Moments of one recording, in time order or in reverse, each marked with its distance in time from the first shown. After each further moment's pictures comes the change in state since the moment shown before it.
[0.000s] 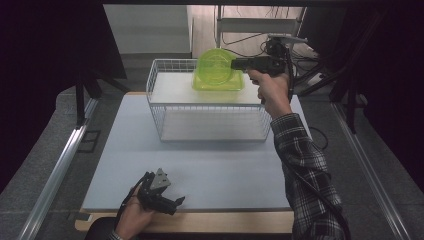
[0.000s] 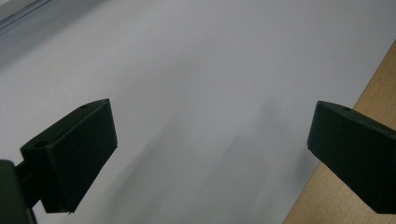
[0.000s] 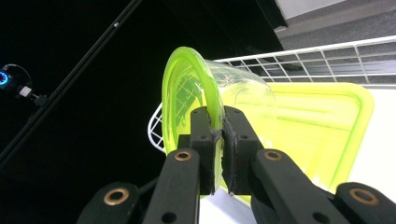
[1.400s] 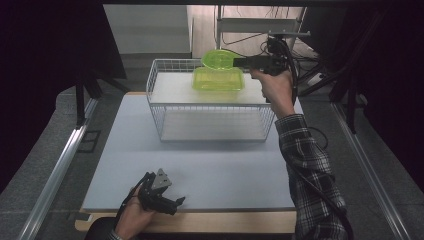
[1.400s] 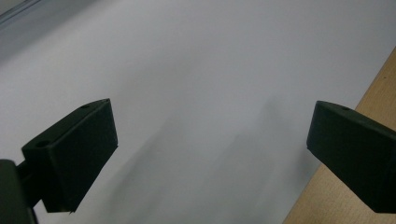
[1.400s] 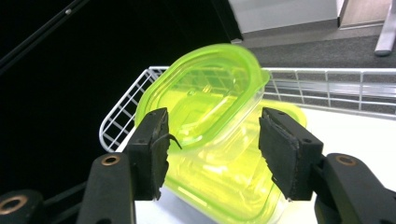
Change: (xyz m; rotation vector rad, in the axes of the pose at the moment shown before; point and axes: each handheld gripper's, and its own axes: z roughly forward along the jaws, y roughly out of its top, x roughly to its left) left arm -0.002 0.000 0.001 0.017 0.010 -0.007; right arm 0.008 0.002 -0.008 -0.007 -0.183 -0.159
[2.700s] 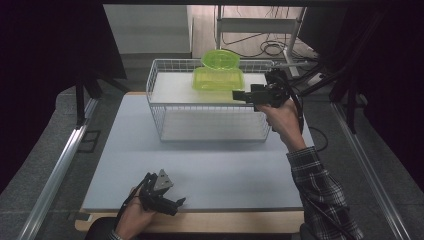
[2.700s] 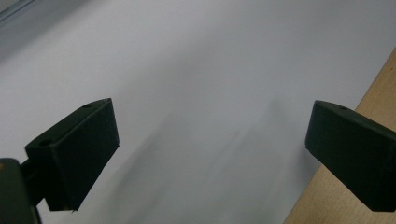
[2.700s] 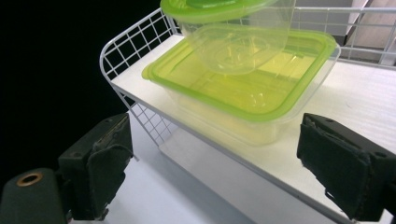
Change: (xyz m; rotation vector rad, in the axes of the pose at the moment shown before) left arm -0.002 0.000 0.002 0.019 0.014 0.026; right arm 0.004 -0.070 -0.014 0.028 0.010 -0.230
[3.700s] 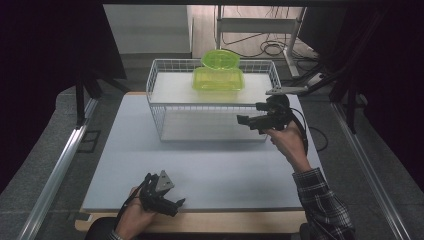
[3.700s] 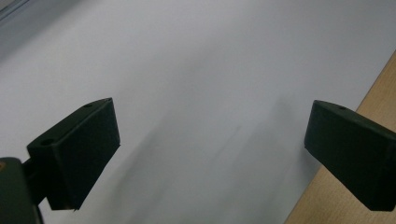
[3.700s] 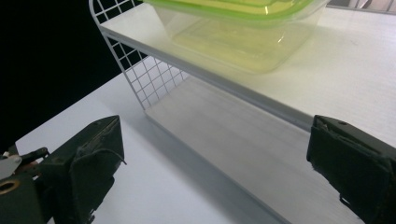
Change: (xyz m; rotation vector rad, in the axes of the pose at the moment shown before) left arm -0.002 0.000 0.002 0.022 0.018 0.026; right arm -0.003 -0.057 -0.005 0.024 -0.023 -0.114
